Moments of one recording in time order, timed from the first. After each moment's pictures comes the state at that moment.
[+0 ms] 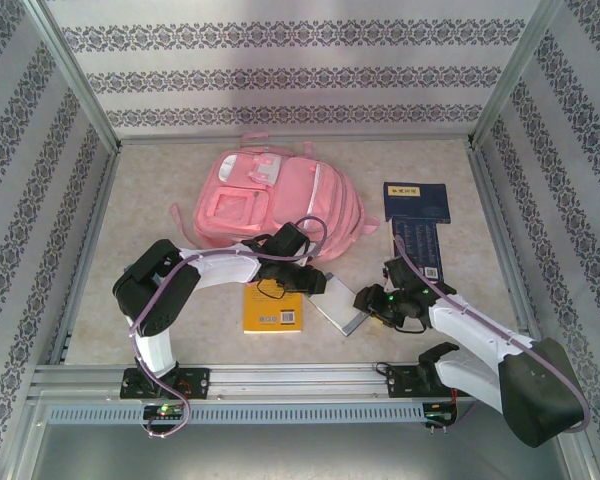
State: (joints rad) left arm -0.76 1.82 1.03 -0.23 0.46 -0.64; right arm 0.40 1.04 0.36 -0.45 -0.37 0.88
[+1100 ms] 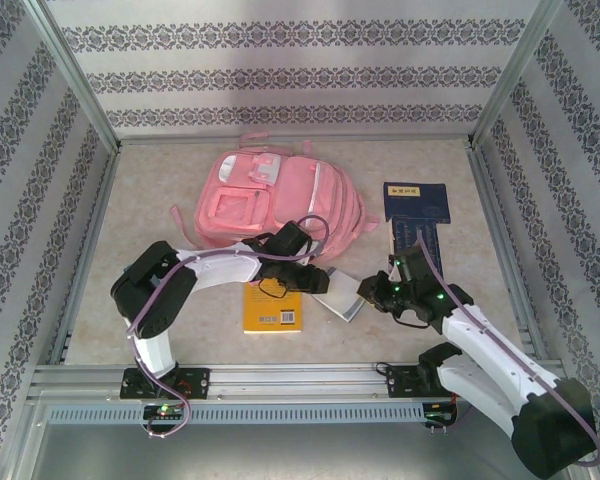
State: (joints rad) left arm -0.78 1.78 1.05 -0.29 0.46 -0.63; right arm 0.39 0.83 0.46 -0.52 -0.41 0.98
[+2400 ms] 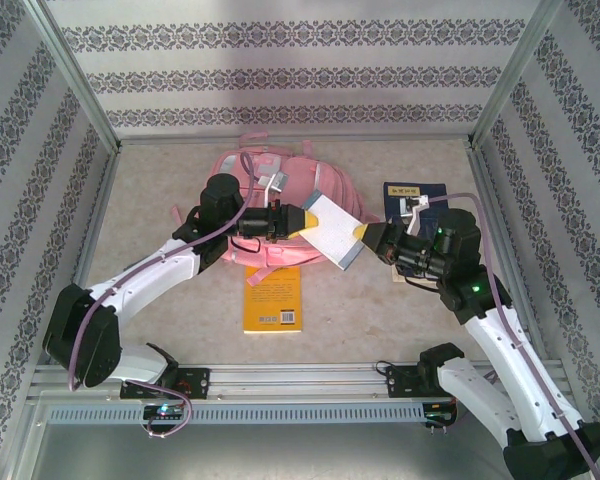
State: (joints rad) left arm -0.53 1.39 0.98 0.26 0.92 -1.10; right arm 0.30 0.76 0.79 -0.35 -0.68 1.01
